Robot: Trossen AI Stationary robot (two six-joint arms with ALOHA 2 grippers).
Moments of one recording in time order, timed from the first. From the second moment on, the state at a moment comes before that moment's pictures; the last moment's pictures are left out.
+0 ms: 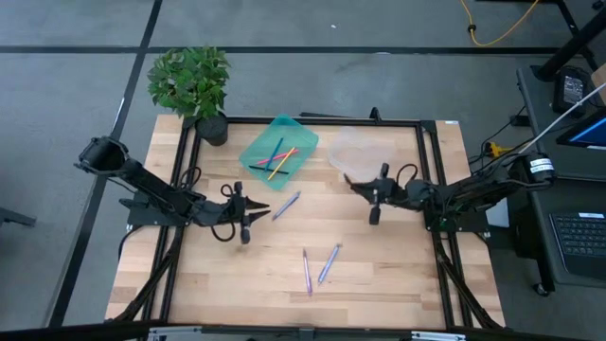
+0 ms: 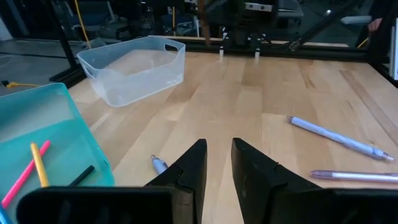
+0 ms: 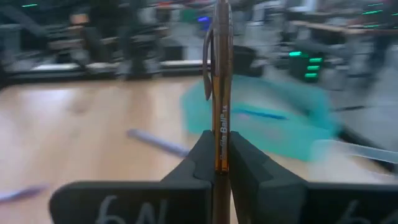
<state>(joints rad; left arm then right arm) -0.38 1.22 0.23 0.72 -0.63 -0.17 0.07 1.15 0.10 0.96 0.34 -0.01</state>
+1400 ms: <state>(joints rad) -0.38 1.22 0.23 0.72 -0.59 -0.15 -0.35 1.16 0.36 0.33 0.37 -0.03</state>
